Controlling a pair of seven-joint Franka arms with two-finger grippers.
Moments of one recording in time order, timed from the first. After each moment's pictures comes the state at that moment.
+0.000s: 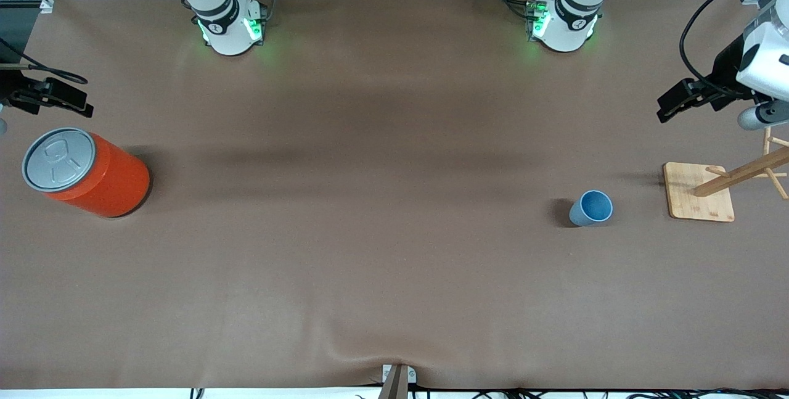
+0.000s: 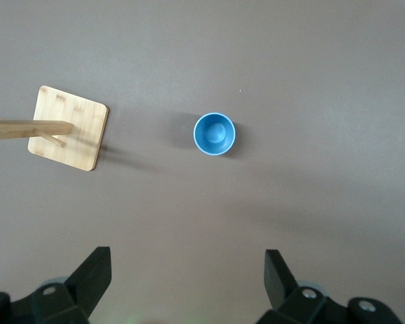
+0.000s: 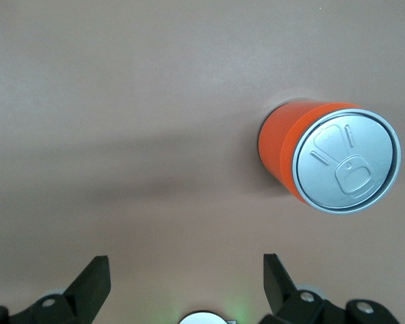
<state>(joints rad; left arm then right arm) 0.05 -0.06 -0.15 -1.62 0.02 1.56 -0.29 0.01 0.01 -0.07 -1.55 -0.01 1.44 0.01</state>
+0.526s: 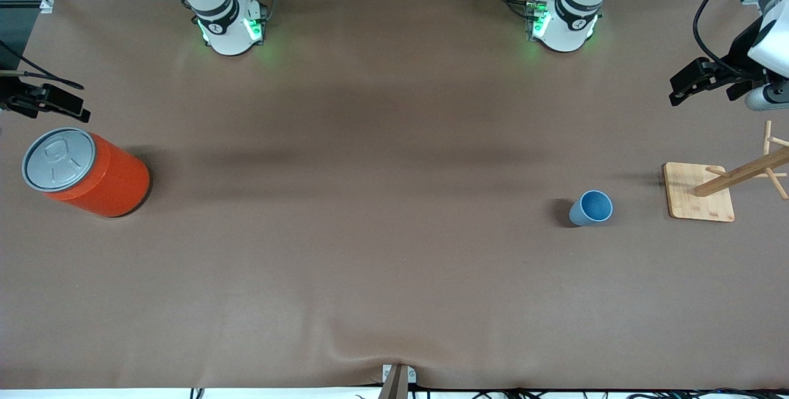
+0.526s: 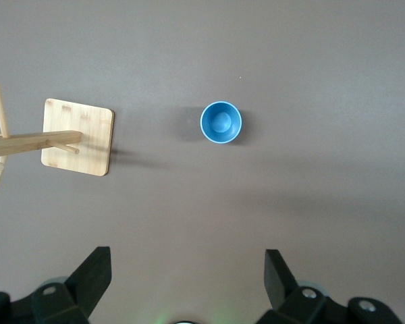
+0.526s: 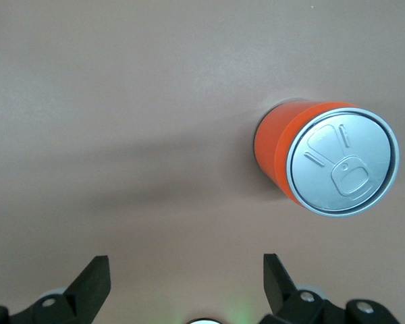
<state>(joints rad) 0.04 -0.09 -0.11 -1.63 0.02 1.53 -0.15 -0.02 -0.01 -0.08 -1.60 0.00 1.49 0.01</state>
